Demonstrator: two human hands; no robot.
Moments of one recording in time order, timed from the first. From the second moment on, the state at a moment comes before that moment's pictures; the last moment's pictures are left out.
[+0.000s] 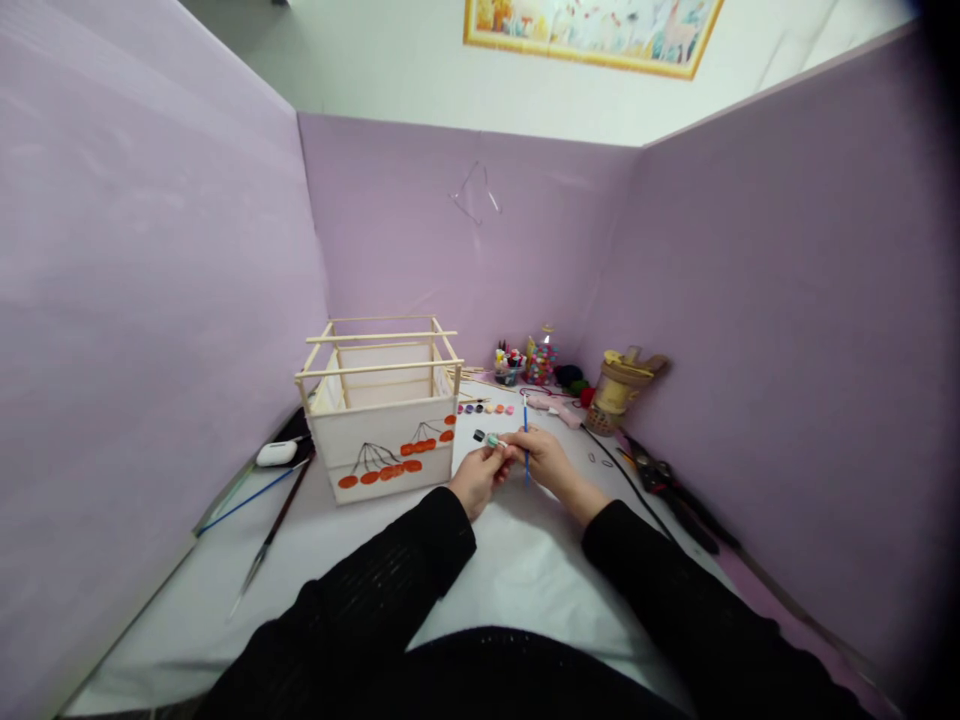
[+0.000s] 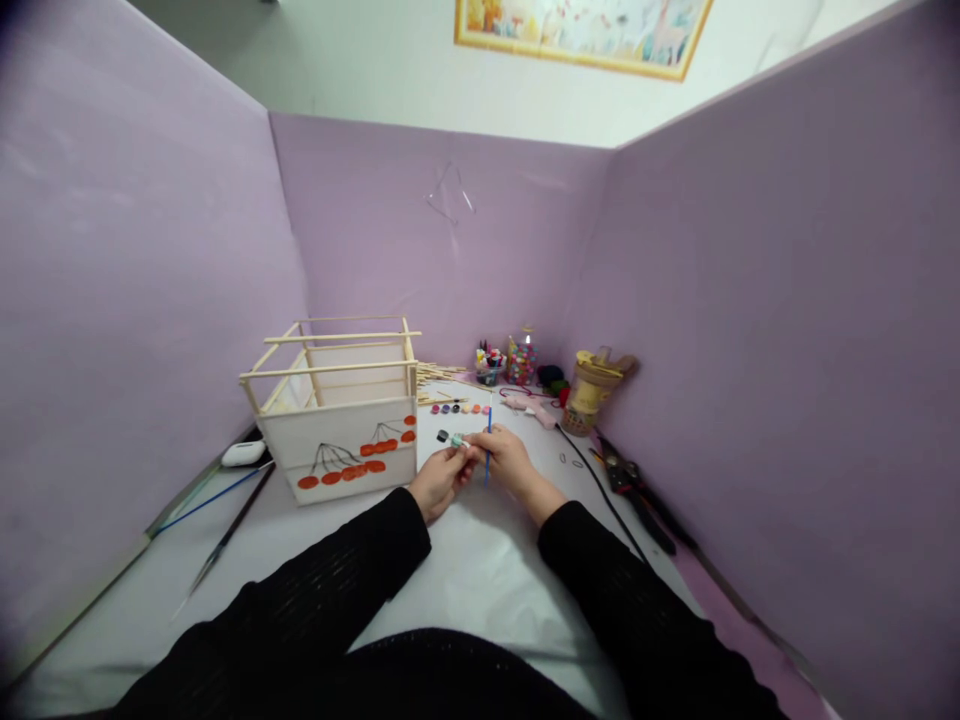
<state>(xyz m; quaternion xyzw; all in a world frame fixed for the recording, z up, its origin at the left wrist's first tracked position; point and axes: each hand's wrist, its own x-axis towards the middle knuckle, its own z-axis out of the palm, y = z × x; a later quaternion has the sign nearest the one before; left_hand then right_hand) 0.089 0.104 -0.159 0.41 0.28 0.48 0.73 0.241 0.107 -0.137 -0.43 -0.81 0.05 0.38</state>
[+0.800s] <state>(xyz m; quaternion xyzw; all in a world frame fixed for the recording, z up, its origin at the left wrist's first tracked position) 0.095 0.105 -0.153 0.29 0.19 0.56 0.75 0.219 0.097 -0.141 -0.36 -0.76 -0.12 0.52</state>
